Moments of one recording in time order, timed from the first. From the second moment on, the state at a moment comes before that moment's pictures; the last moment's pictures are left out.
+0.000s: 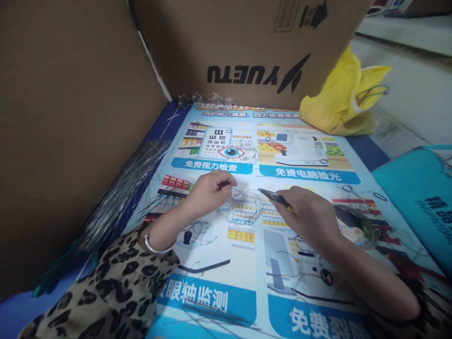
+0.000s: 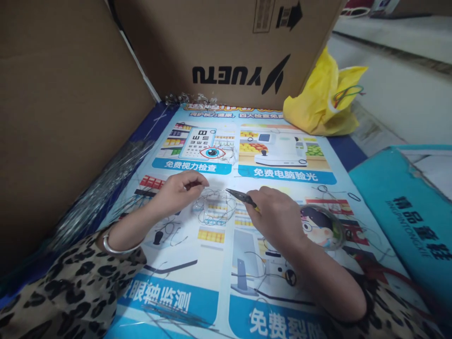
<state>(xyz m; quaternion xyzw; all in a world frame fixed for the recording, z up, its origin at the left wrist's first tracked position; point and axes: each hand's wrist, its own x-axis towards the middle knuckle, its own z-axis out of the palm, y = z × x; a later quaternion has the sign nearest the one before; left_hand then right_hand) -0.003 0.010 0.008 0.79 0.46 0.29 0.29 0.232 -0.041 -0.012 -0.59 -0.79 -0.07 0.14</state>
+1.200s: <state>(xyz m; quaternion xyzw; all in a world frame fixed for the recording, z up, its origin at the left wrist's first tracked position) 0.015 0.007 0.004 0.88 0.35 0.24 0.21 0.232 -0.039 -0.017 -0.58 -0.77 -0.02 0.25</state>
